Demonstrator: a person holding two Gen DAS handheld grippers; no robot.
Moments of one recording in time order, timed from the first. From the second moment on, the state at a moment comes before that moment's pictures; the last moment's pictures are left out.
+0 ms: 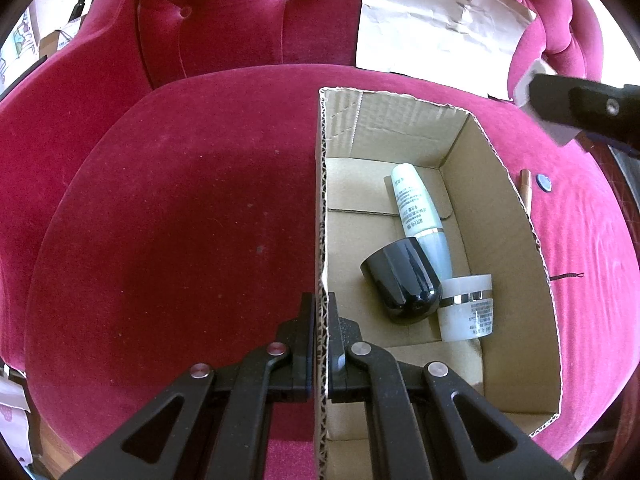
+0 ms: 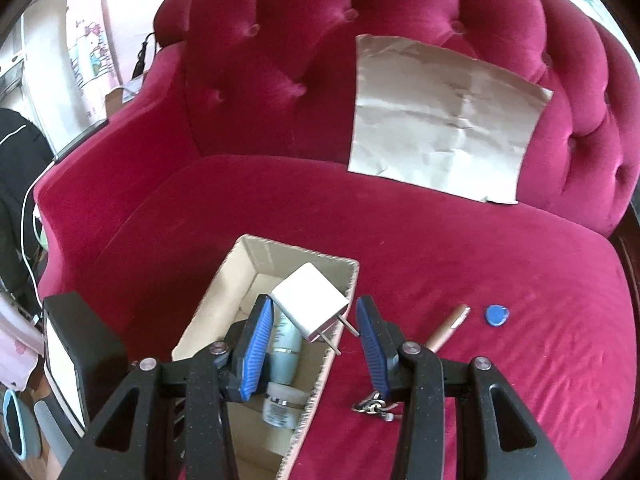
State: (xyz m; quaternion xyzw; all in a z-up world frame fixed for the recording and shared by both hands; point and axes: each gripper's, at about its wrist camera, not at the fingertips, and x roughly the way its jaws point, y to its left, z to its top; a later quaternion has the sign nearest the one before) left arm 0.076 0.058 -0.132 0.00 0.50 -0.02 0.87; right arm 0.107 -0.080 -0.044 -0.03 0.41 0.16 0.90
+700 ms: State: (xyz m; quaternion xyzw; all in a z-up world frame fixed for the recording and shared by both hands) left arm 0.075 0.057 -0.132 0.00 0.50 -0.02 0.87; right arm 0.115 -0.057 -0.088 -0.04 0.45 0.18 0.88
